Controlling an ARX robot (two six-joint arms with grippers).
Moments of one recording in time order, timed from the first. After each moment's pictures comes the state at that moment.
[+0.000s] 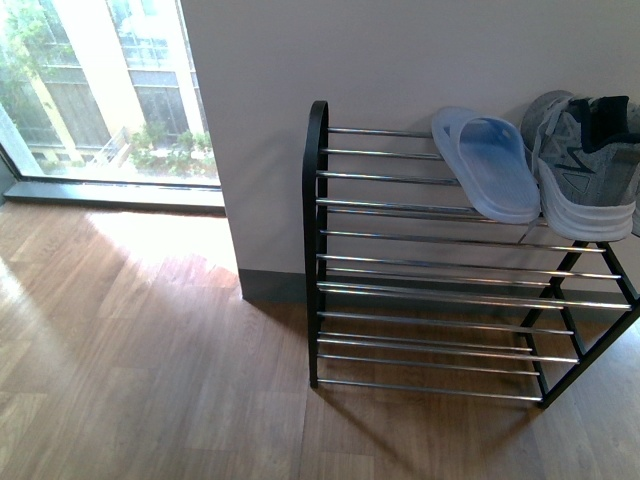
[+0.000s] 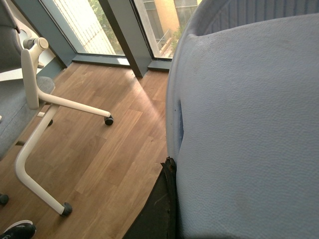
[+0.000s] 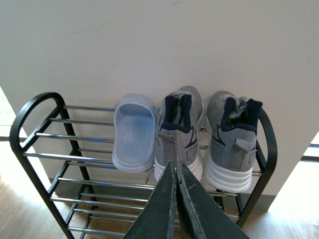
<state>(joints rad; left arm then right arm) -0.04 0.83 0.19 0.34 -0.47 0.11 0.00 1.21 0.13 1.06 0.00 -0.01</state>
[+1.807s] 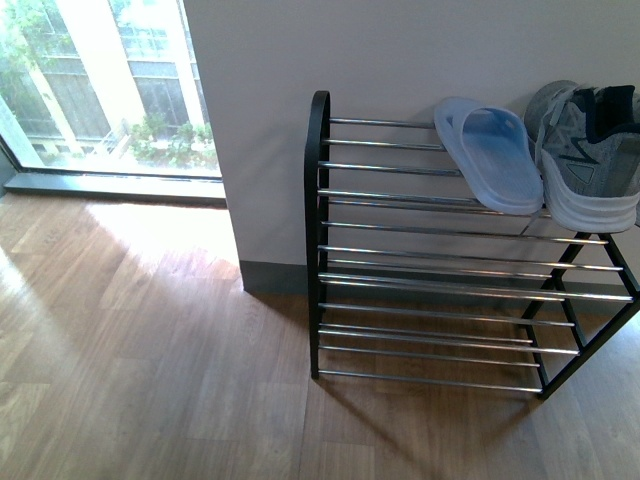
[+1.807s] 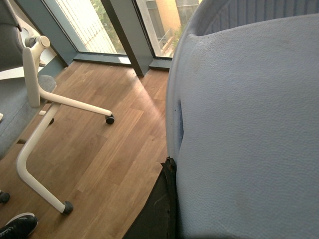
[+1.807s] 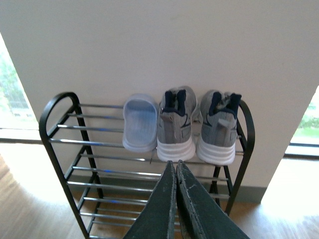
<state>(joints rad) -0.04 0.83 0.19 0.34 -0.47 0.11 0.00 0.02 0.02 0.01 0.00 -0.01</state>
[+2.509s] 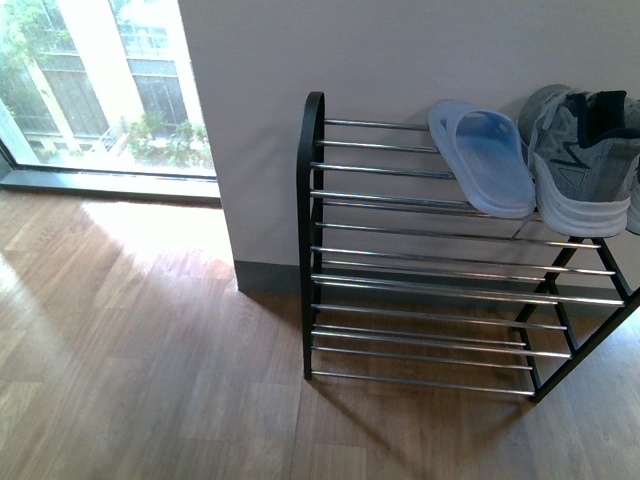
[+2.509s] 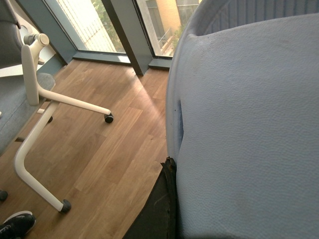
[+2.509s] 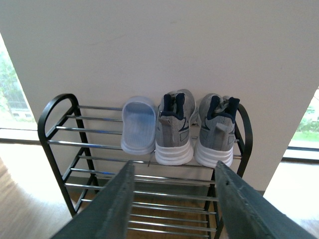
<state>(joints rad) -0.04 0.83 0.19 0.34 -0.48 0.11 0.00 0.01 0.02 0.00 0.00 -0.01</state>
